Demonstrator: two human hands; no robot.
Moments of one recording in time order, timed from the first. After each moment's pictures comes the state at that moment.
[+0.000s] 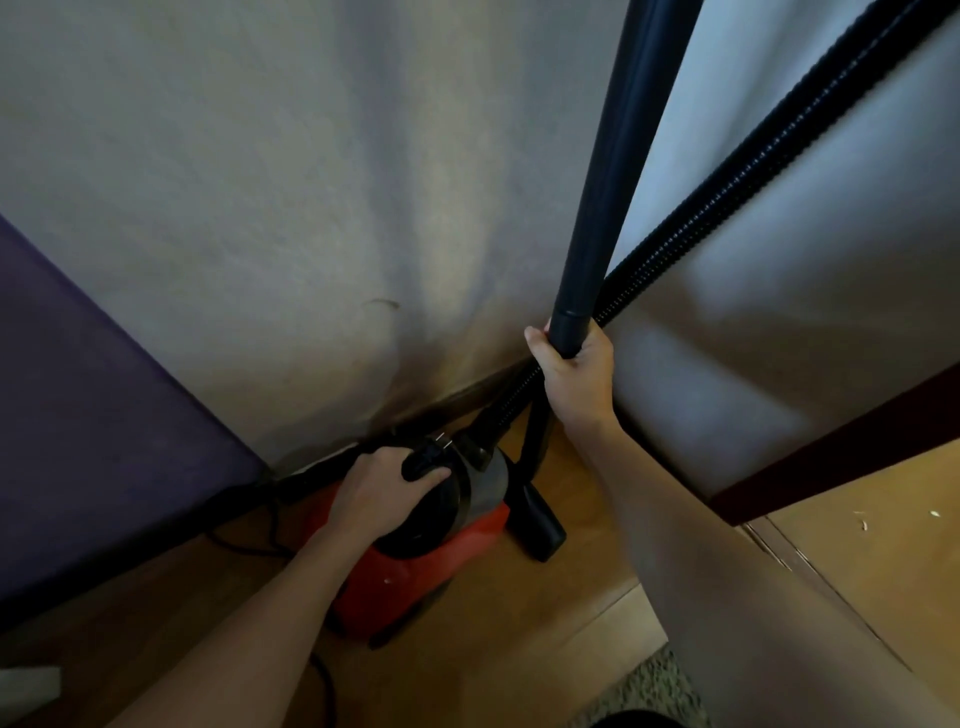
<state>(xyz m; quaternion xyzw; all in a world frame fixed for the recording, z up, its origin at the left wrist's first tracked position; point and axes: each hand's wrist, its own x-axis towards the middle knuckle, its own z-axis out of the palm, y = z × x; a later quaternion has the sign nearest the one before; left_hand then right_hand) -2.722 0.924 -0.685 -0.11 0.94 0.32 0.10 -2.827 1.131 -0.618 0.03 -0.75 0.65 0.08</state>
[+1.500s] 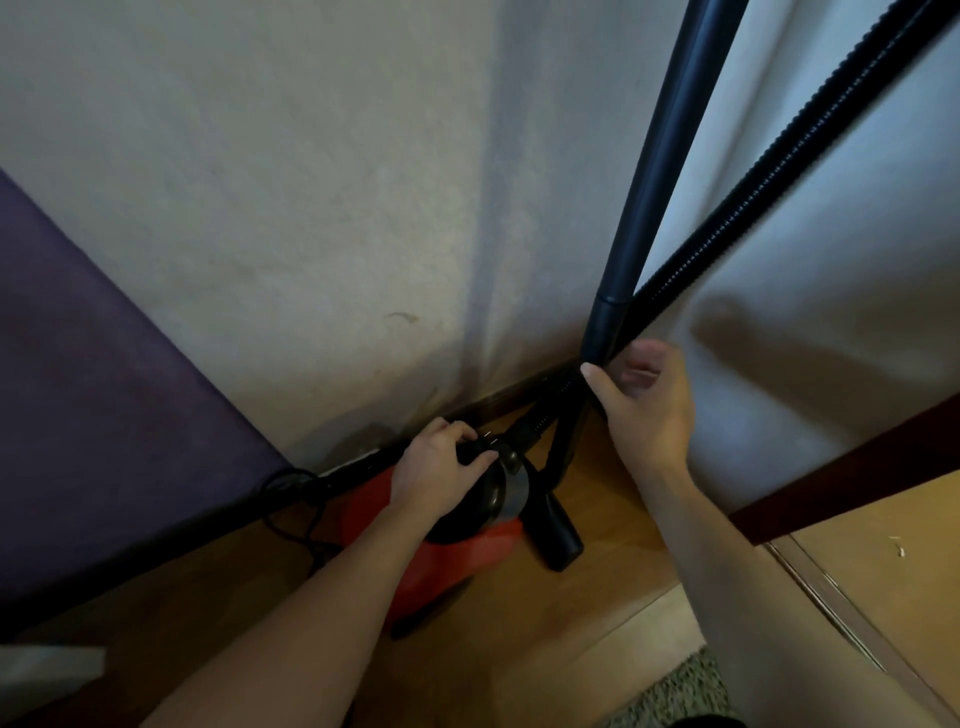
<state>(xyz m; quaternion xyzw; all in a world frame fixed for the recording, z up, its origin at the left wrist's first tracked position) -2.750 0.966 -0.682 -0.10 0.95 0.29 0.00 -2.799 1.183 -0.608 -0.06 -0.82 0.55 0.13</state>
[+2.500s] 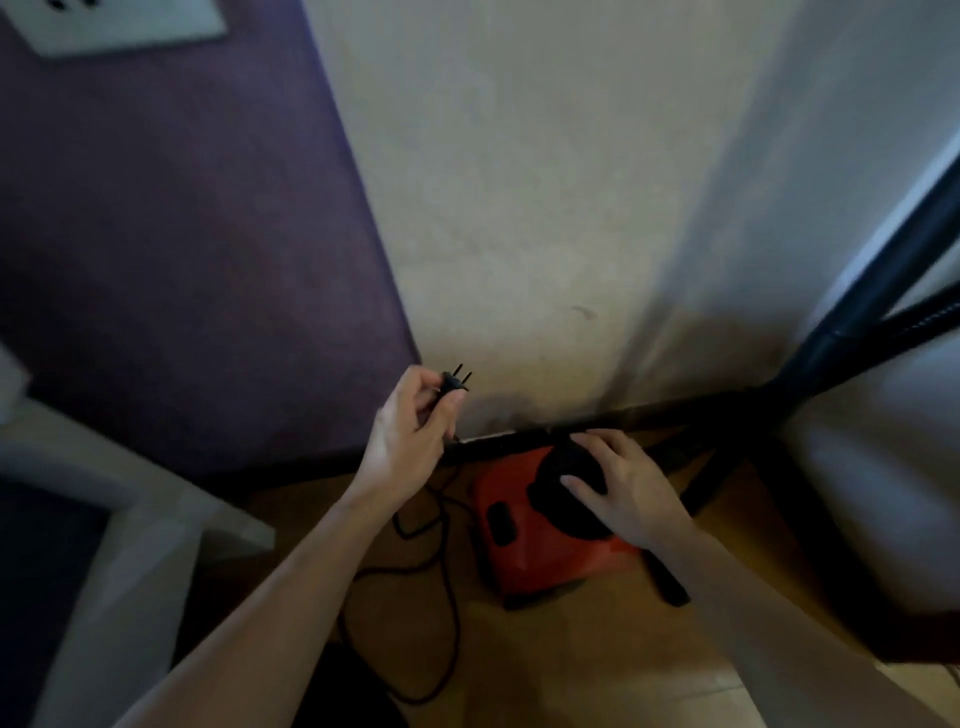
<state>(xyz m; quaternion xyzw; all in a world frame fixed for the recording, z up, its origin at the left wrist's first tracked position) -2.637 0.834 -0.588 -0.17 0.80 0.55 -0.18 -2.759 1.073 -0.676 0.36 -0.90 0.20 -0.12</state>
